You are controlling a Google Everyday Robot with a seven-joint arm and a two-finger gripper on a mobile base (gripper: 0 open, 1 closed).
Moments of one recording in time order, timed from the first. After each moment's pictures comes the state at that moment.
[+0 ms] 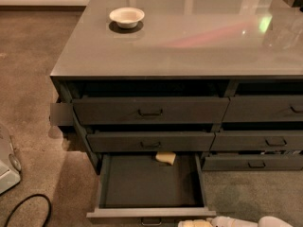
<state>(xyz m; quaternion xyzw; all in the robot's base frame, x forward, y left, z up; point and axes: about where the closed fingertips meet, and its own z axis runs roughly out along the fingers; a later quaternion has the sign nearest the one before) 0.332 -0.155 0.430 -0.03 0.88 0.42 0.21</state>
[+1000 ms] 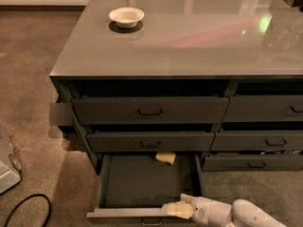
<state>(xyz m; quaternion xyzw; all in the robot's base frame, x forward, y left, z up) 0.406 -0.092 0.416 -0.10 0.80 0.51 0.29</state>
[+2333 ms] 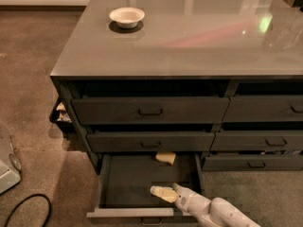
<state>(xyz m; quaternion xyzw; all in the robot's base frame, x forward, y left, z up) 0.497 -0.064 0.350 -0.01 0.80 0.47 0.37</state>
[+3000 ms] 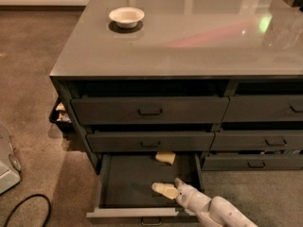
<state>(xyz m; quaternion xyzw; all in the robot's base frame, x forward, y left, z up) 0.516 -0.072 0.344 -0.02 0.79 0.46 0.41</state>
